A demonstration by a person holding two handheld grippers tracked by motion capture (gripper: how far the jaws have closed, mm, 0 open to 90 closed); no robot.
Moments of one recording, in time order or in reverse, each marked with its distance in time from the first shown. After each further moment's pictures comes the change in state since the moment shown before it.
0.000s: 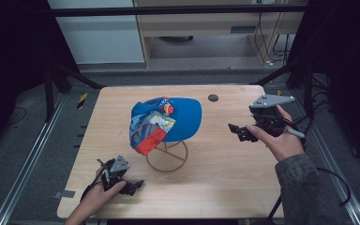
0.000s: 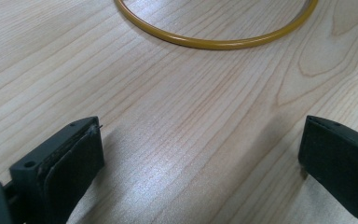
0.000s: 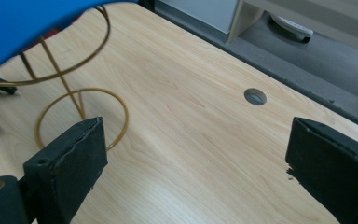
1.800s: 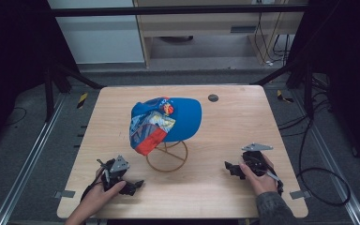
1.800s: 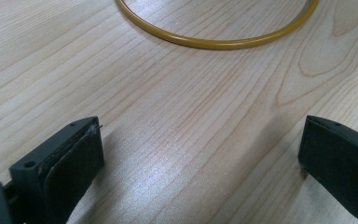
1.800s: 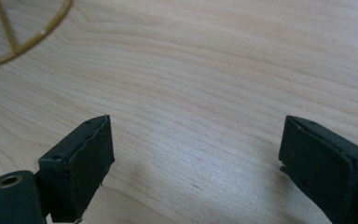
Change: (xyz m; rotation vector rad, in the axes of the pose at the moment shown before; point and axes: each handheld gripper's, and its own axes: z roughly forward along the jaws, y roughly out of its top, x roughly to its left) left arm 0.000 0.000 0.000 0.002 0.004 -0.001; right arm 0.019 -0.170 0.092 0.171 -0.034 0.301
